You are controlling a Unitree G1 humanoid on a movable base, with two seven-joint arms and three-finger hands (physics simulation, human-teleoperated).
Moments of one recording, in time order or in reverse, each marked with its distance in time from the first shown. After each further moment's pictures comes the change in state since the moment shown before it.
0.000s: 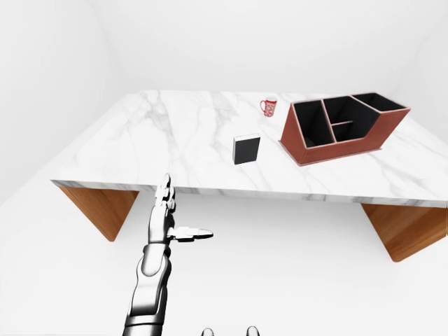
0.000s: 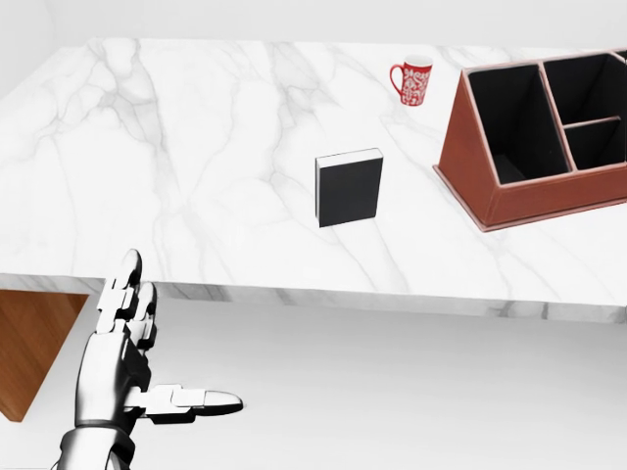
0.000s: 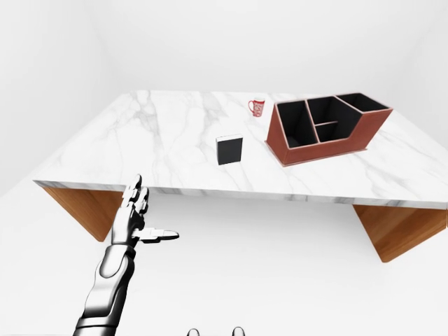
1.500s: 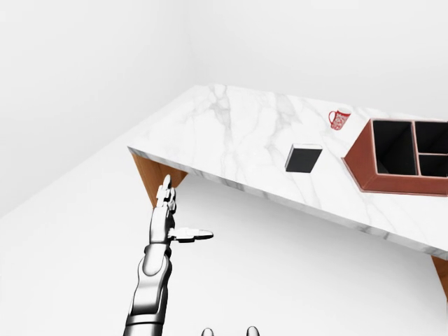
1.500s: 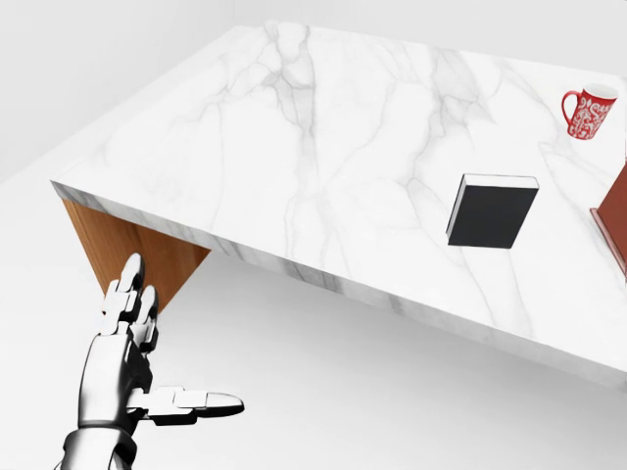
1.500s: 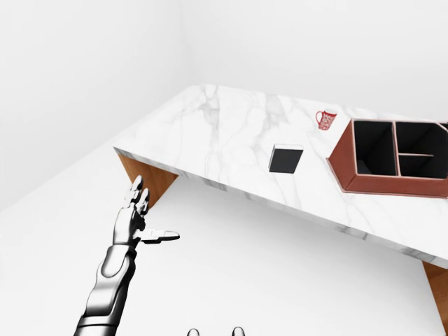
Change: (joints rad) left arm -0.007 0.002 -0.002 0.028 0.009 0.000 0.005; right arm 0.001 -0.001 -0.003 0.000 0.015 0.000 0.003
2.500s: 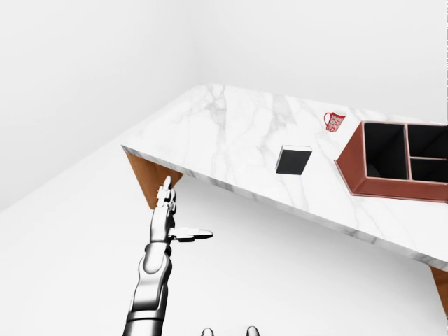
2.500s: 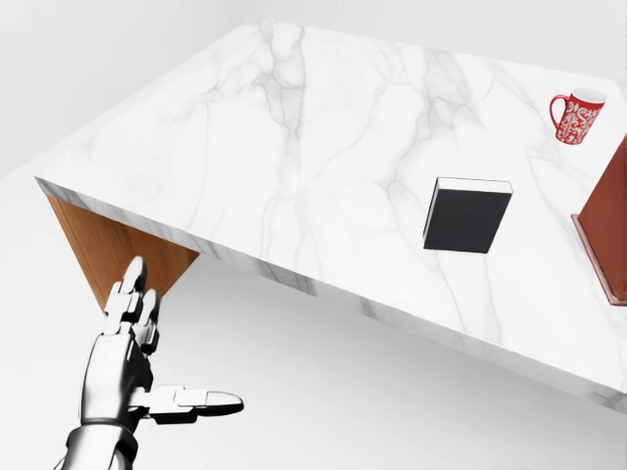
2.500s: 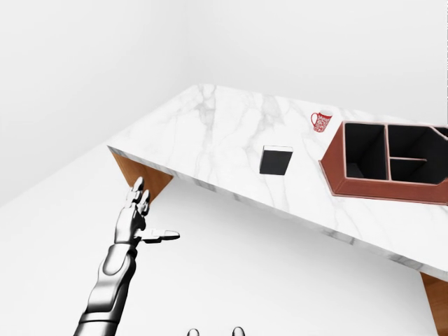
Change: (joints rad) left arm -0.020 0.004 0.007 0.043 0.003 0.000 0.001; right arm -0.009 0.000 0.024 0.018 -0.050 0.000 -0.008
